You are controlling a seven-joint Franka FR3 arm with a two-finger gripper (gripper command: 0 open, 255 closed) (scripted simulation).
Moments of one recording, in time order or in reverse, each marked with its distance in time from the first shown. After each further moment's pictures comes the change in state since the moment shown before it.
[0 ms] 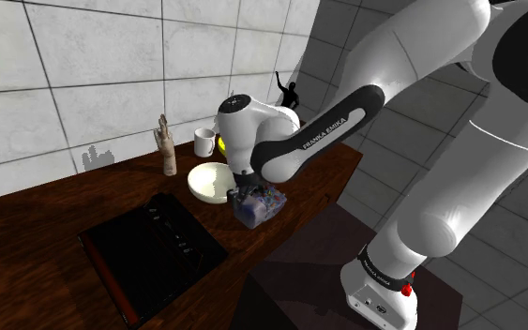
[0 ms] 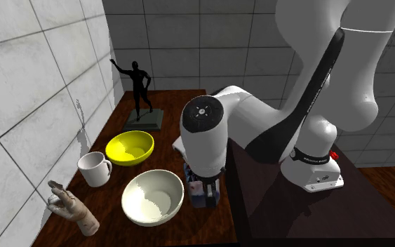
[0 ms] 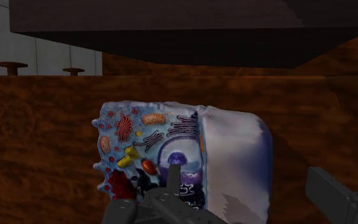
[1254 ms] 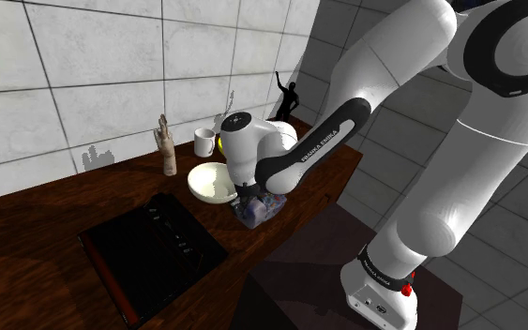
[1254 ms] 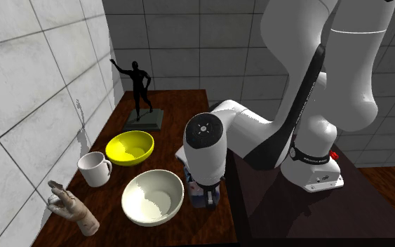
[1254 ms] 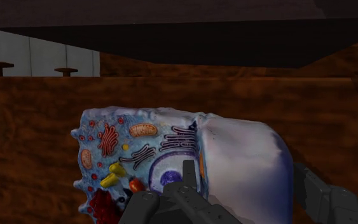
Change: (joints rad) arm -0.011 0.090 -0.019 -0.032 -0.098 0.101 0.075
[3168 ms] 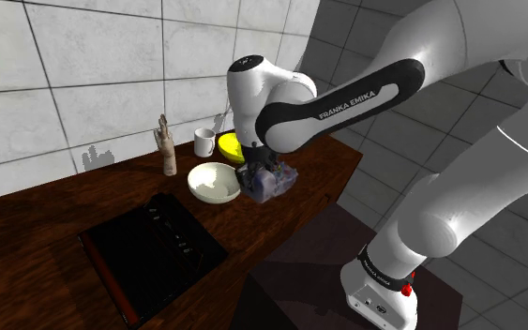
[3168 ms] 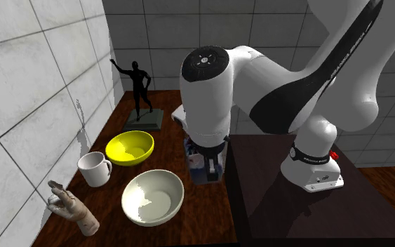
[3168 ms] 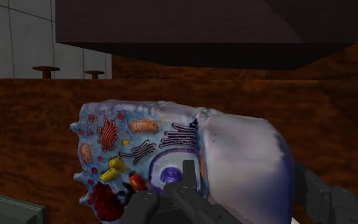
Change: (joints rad) arm 0.020 -0.284 0.000 0.067 0.217 -0.288 -0.215
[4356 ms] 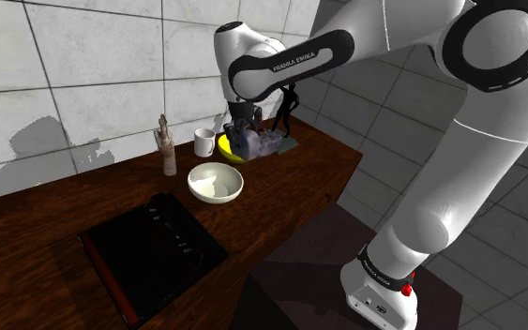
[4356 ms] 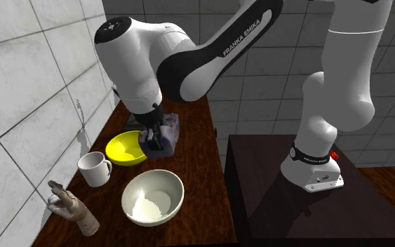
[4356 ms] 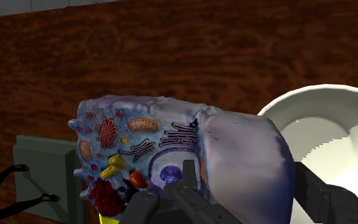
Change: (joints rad) arm -0.118 0.310 -0.109 0.424 -0.164 -0.098 -0.152
